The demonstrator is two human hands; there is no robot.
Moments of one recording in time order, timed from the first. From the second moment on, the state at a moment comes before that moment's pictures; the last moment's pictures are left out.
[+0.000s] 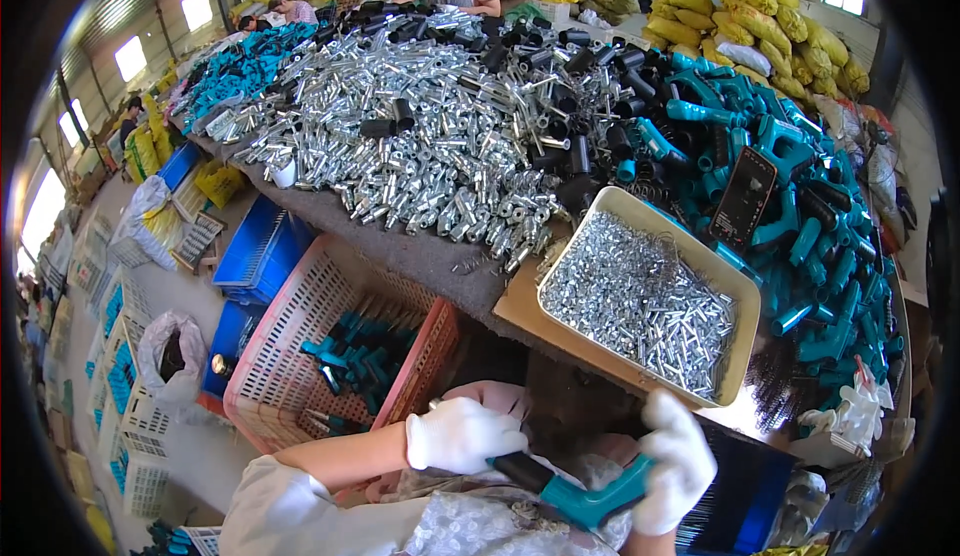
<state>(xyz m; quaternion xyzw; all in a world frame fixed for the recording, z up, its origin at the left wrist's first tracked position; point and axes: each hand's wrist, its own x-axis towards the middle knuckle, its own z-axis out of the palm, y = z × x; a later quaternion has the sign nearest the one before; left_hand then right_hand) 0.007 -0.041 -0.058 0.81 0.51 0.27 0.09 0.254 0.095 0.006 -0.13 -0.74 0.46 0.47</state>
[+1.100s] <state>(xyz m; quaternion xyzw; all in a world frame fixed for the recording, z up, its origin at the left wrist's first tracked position) -0.202 0.051 0.010 0.45 0.73 0.42 -0.29 0.251 0.089 -0.065 -0.29 -0.73 0.62 0.07</state>
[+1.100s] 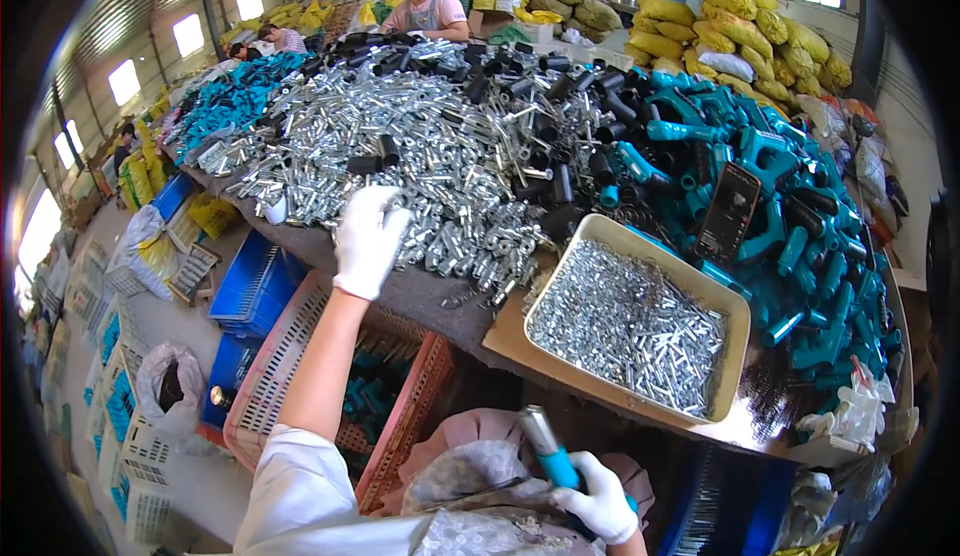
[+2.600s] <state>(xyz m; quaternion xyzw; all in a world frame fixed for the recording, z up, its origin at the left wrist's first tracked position) -0.161 0.094 -0.067 0.41 0.81 0.31 -0.28 0.180 0.065 -0.065 -0.24 -0.75 0.61 0.04</state>
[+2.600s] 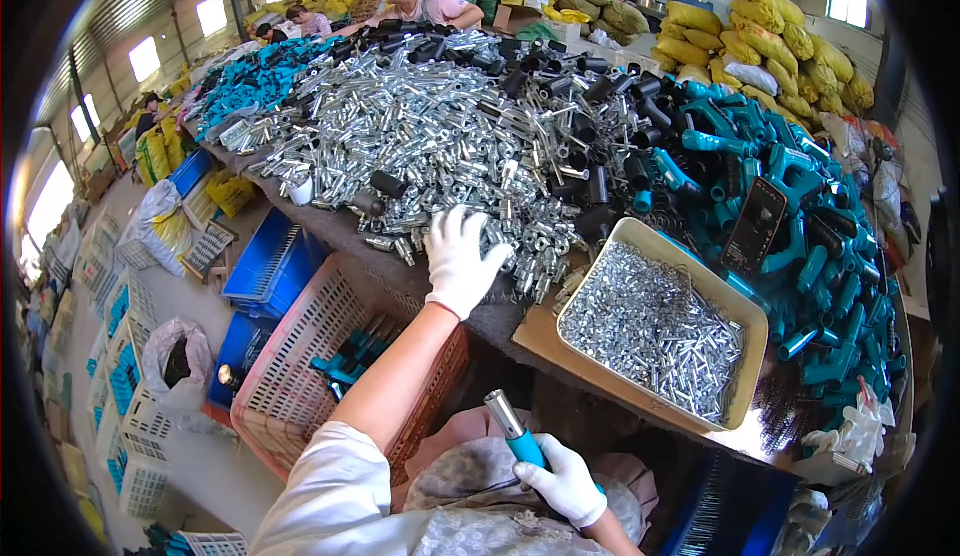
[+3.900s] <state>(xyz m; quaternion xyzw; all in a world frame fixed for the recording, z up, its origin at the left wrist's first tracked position) -0.278 0.049 -0.046 0.10 0.44 0.88 -0.15 0.208 0.074 -0.085 -0.32 -0.69 0.64 0.10</state>
